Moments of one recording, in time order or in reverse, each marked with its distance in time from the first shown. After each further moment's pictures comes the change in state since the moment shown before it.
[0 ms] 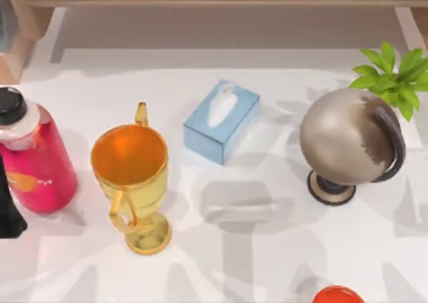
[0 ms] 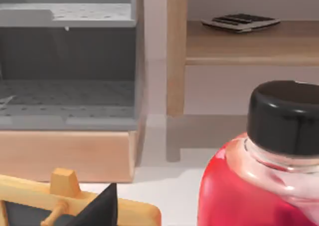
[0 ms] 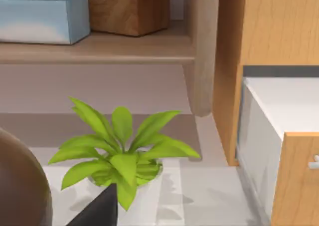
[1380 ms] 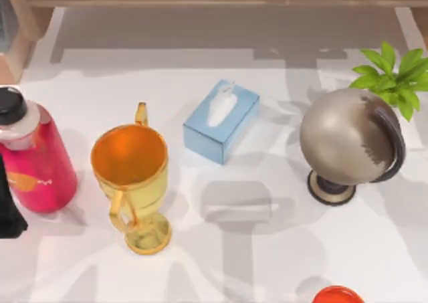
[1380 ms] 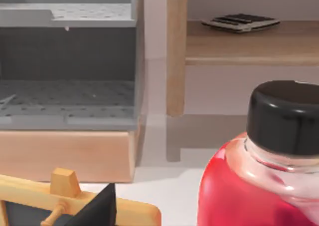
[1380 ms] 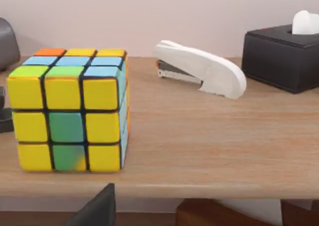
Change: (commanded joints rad) left arm 0.000 0.000 0.000 0.000 0.000 0.000; right arm 0.510 1.623 1.533 0.073 0.530 0.016
